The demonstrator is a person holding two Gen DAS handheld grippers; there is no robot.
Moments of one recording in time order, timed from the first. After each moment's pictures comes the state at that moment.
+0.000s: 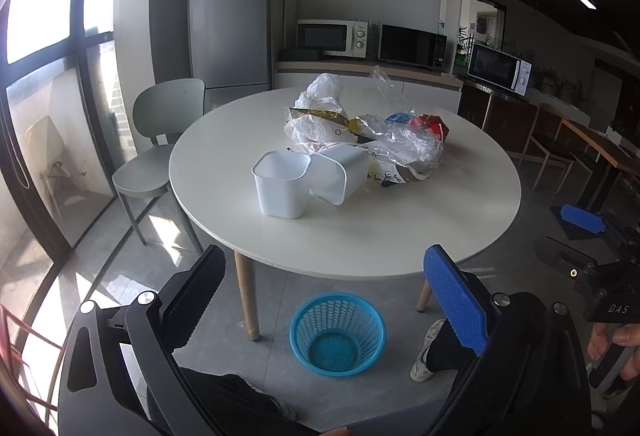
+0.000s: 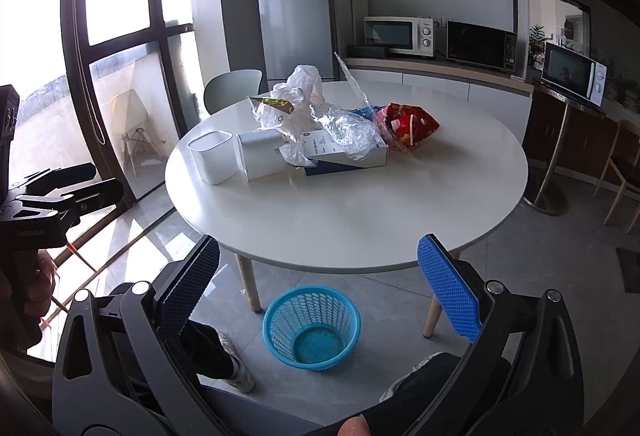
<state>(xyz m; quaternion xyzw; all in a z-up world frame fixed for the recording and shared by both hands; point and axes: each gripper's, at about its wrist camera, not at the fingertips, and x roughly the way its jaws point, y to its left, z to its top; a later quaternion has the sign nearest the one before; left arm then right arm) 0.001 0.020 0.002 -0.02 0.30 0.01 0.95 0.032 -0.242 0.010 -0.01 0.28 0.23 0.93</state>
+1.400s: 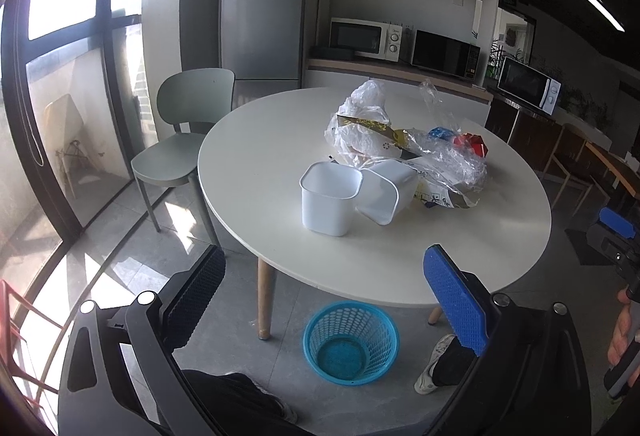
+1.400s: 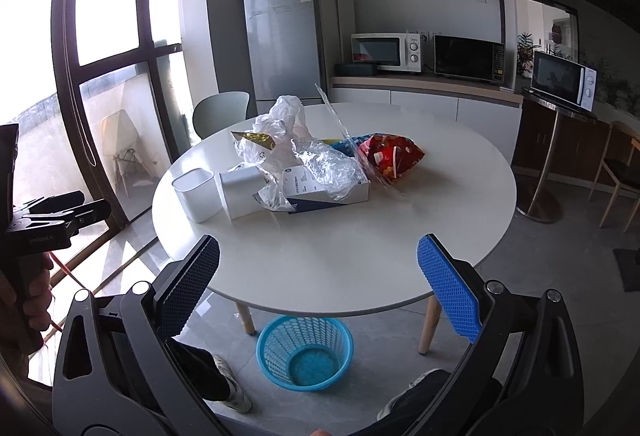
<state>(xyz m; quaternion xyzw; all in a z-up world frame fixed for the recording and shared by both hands) 0.023 0.062 0.007 -0.05 0.30 0.06 0.95 0.064 -0.253 0.034 0.00 0.25 0.21 0.94</state>
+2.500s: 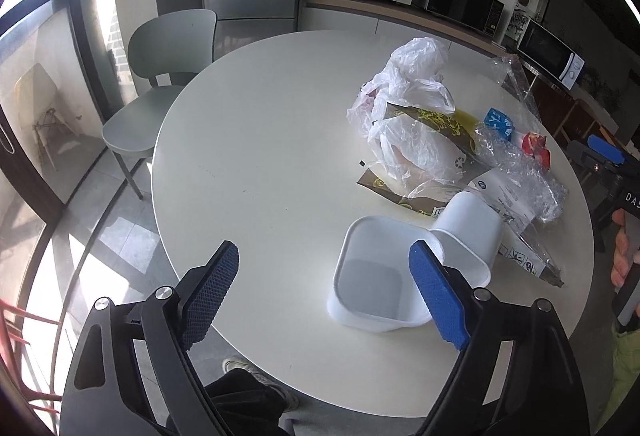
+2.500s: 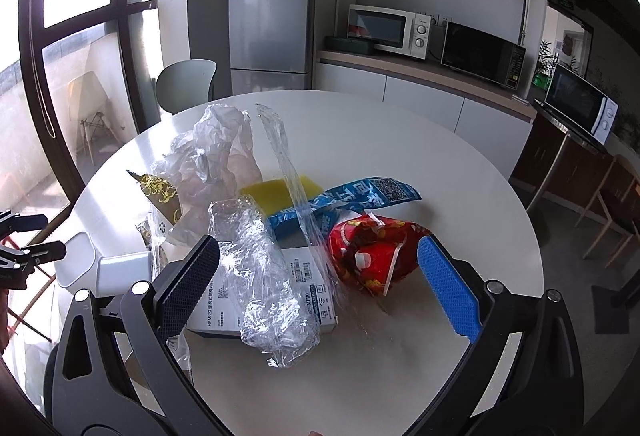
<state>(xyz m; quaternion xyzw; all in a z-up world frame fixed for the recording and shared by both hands) 0.182 0.118 -0.019 -0.07 0.42 0.03 0.90 0.292 -0.180 0.032 -0.07 0.32 0.18 0.93</state>
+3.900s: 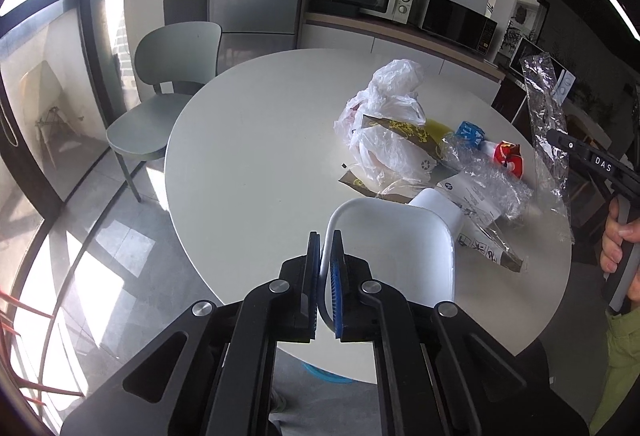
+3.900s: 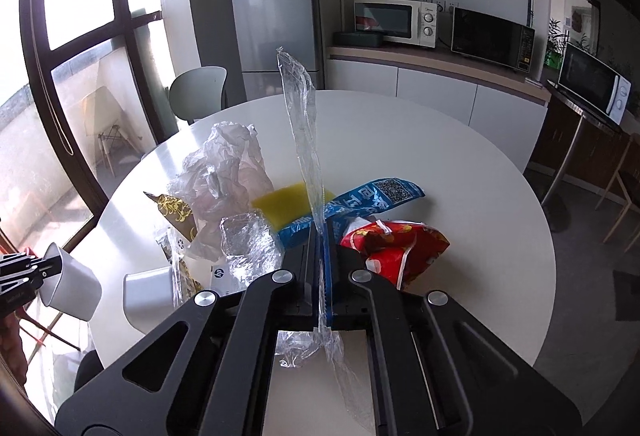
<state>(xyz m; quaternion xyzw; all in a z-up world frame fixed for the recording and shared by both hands) 0.134 0.106 0.010 -0.08 0.39 0.03 0.92 0.279 -0.210 0.057 -0.02 0.32 0.22 0.92</state>
